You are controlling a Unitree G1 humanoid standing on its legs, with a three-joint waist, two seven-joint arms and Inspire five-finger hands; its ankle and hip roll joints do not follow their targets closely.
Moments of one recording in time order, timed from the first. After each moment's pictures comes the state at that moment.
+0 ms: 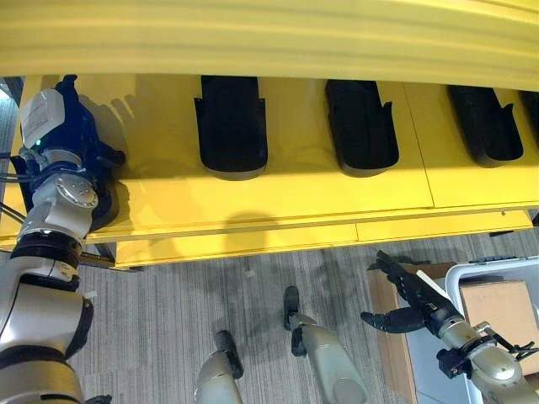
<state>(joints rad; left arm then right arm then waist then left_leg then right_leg) -0.97 0.93 -0.39 0.96 0.17 0.00 0.31 0.31 -0.68 0.05 -0.05 0.28 -0.11 0.22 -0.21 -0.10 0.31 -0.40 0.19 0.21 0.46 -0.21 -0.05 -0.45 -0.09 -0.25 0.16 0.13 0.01</state>
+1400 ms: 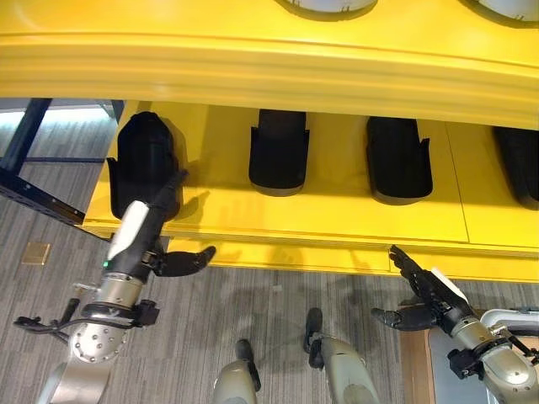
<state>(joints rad) 0.25 0.69 0.14 -0.29 0.07 -0.16 0.01 0.36 -0.63 -0.07 -0.09 0.20 -0.11 0.26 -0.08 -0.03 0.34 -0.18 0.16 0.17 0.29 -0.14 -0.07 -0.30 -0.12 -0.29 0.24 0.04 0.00</state>
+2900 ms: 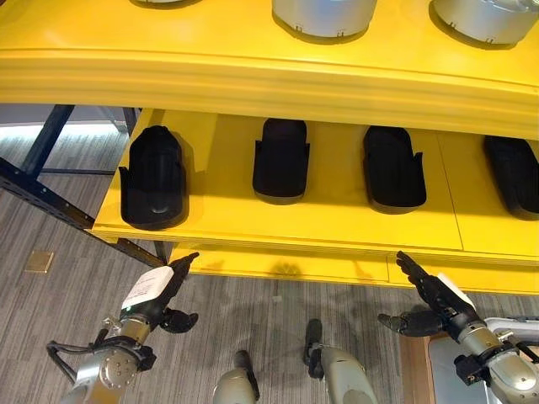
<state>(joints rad) 0.29 0.68 0.04 0.03 0.48 -0.13 0.00 0.39 -0.64 -0.09 -0.09 0.19 -0.10 0.25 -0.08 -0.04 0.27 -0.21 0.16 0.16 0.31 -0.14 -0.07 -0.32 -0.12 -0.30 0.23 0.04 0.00</state>
